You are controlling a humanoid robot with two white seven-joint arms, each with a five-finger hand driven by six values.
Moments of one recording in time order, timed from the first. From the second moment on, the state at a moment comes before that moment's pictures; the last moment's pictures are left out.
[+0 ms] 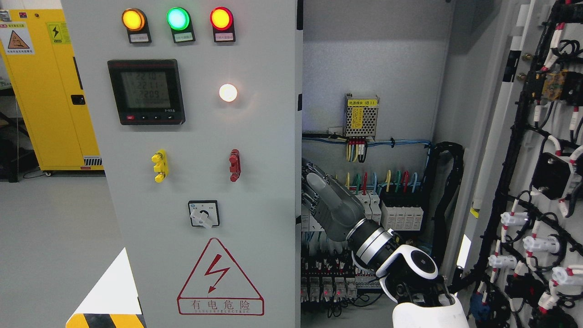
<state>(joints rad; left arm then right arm) 0.00 -0.06 -0.33 0.00 0.30 -0.14 -0.05 -0.79 0.12 0.05 -1.33 -0.40 0.32 0.54</state>
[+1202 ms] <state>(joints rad) 0.00 -0.06 -0.33 0.00 0.30 -0.13 -0.05 -0.72 0.12 0.08 -1.42 -0.47 0.35 0.64</state>
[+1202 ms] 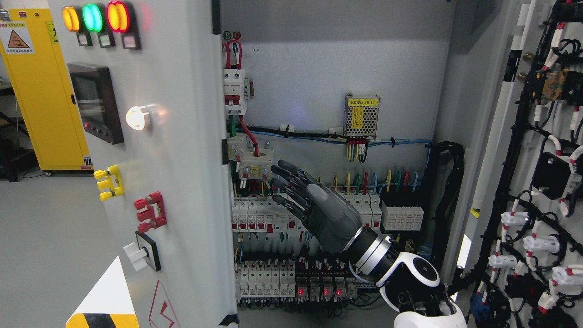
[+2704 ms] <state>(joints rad) 0.00 -0.06 -0.33 0.00 0.30 -0.13 -0.05 -0.53 0.12 0.57 -1.56 -0.48 0.28 0.60</state>
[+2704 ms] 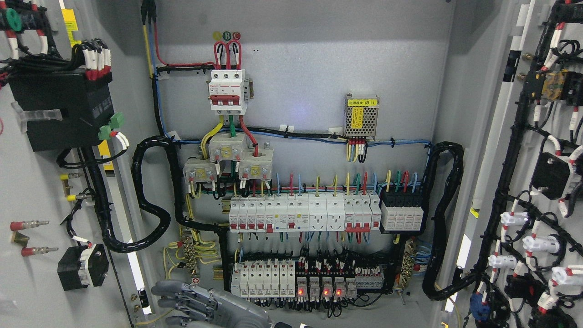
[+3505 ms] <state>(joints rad) 0.00 -0.06 -0.33 0.00 0.31 -0.13 -0.05 -0.59 0.14 0.72 -1.53 -0.46 0.26 0.60</state>
